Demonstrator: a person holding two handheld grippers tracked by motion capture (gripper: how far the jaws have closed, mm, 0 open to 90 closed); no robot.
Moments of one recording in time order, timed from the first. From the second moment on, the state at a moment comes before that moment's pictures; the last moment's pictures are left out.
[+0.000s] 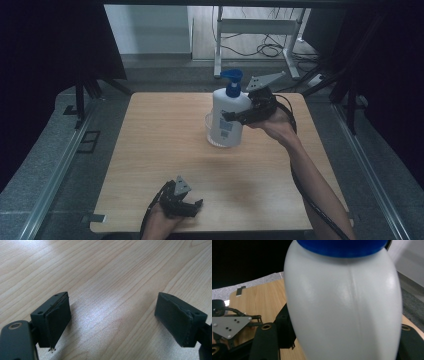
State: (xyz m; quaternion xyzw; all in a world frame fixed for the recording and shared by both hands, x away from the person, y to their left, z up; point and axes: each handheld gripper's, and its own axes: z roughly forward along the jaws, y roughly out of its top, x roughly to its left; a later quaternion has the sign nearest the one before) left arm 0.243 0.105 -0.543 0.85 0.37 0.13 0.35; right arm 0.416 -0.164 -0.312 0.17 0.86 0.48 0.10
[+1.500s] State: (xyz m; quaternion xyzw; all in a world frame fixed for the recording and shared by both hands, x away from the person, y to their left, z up) left arm 0.243 0.104 -0.543 0.85 0.37 0.13 0.35; right arm 0.485 -0.156 -0.326 0.18 0.86 0.46 0.12
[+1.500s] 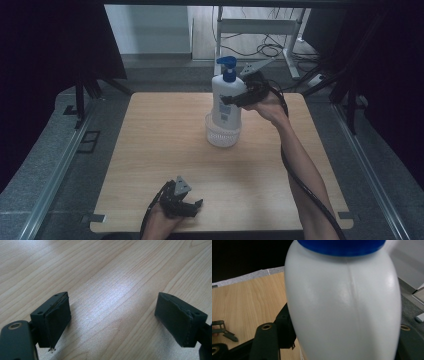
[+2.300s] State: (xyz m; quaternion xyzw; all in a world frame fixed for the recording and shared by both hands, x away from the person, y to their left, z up) left arm 0.243 0.104 -0.543 0.85 0.37 0.13 0.35; right arm 0.497 -0.145 -0.356 0.18 0.87 0.44 0.11
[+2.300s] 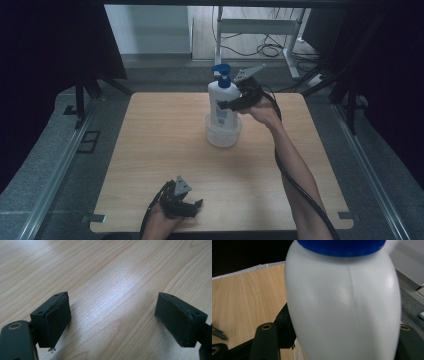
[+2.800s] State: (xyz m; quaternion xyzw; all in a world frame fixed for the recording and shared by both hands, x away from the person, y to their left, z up) left arm 0.243 0.104 -0.543 0.85 0.37 0.13 0.35; right arm 0.499 -0.142 -0.379 0.18 0.87 0.44 0.11
